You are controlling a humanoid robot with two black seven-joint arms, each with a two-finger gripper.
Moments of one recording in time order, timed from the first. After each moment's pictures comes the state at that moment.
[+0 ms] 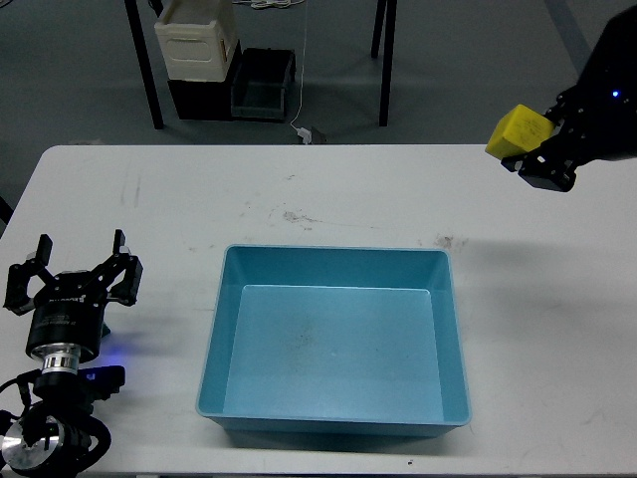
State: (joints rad) left arm 0.13 0.29 -1.16 -1.48 -0.45 -0.45 -0.49; right arm 1.71 -0.74 -0.18 1.39 -2.00 0.46 0.49
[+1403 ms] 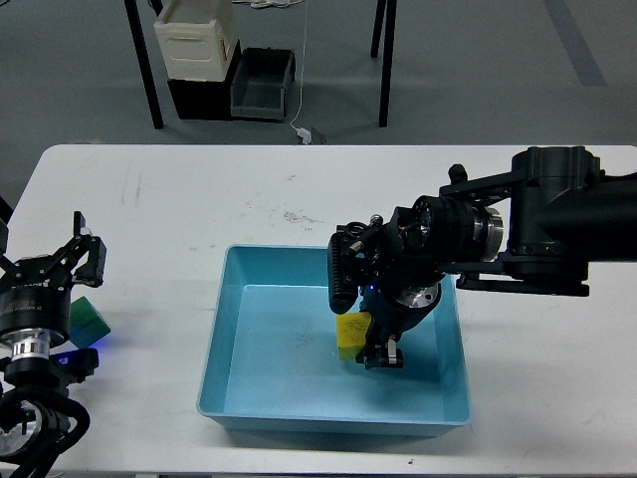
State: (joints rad) left arm 0.13 0.30 -1.25 -1.48 -0.45 -0.44 -0.49; right arm 1.54 -0.05 -0.49 1.16 -1.88 0.49 0.49
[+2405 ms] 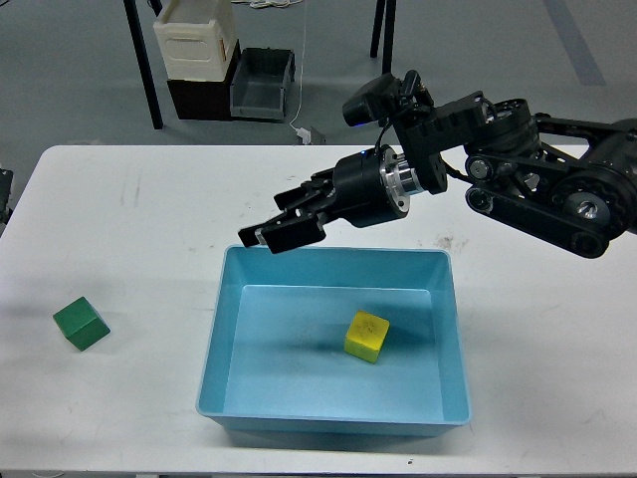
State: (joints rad) left arm -0.03 0.68 -1.28 -1.41 -0.38 -0.34 -0.49; right arm 1.26 -0.20 0.28 1.09 -1.52 0.38 0.49
